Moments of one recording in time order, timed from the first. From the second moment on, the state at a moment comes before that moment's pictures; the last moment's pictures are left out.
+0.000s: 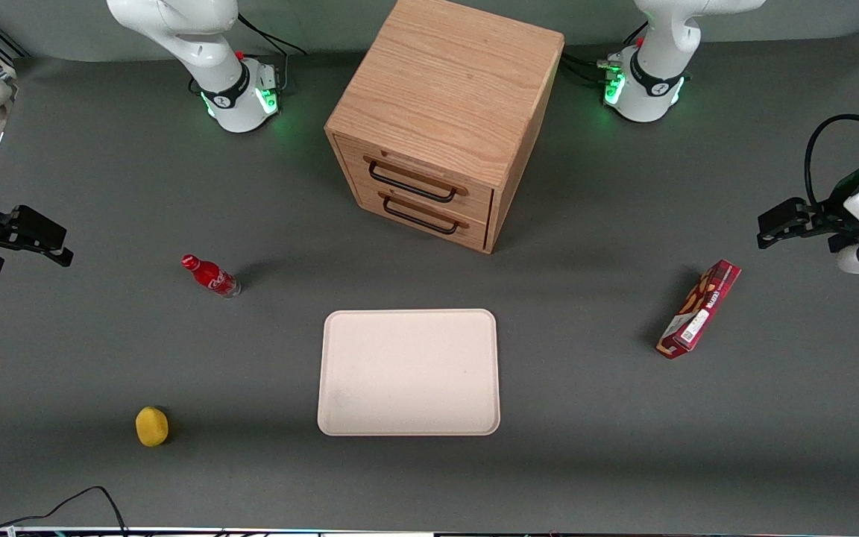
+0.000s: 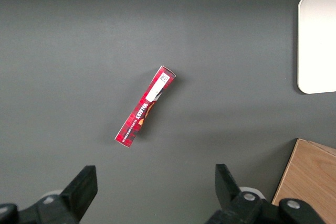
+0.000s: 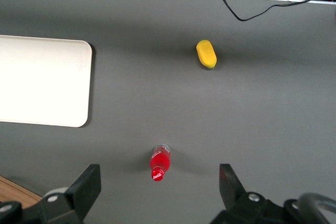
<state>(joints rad) -0.09 0.11 0.11 -1.42 -0.01 1.66 -0.04</state>
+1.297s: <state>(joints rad) -0.09 0.12 0.11 -1.42 -0.01 1.64 -0.04</state>
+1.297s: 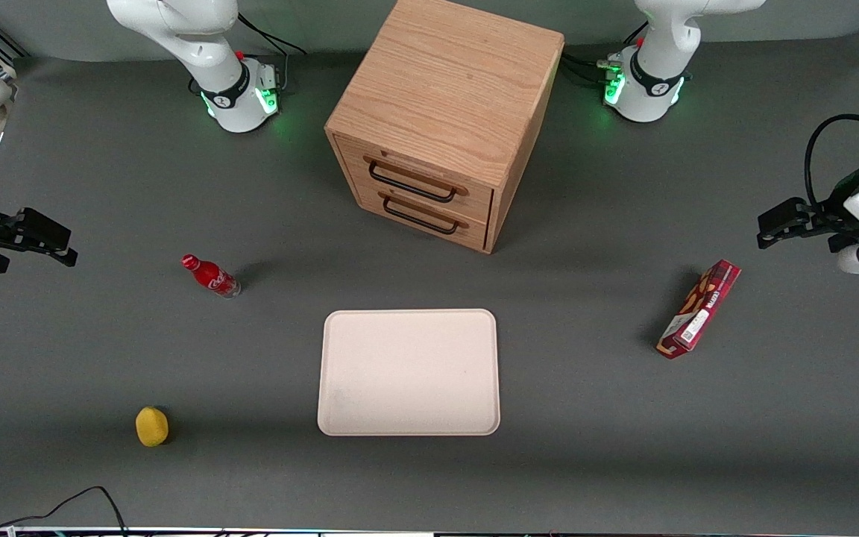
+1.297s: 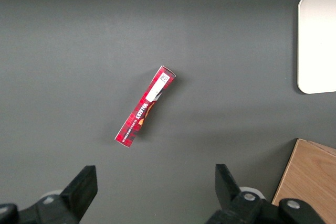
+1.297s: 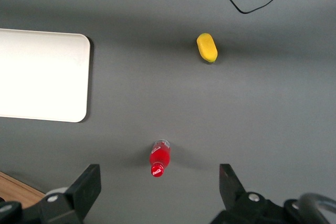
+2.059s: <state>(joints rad) -0.09 0.20 0.11 -1.55 -0.01 1.73 -0.04</state>
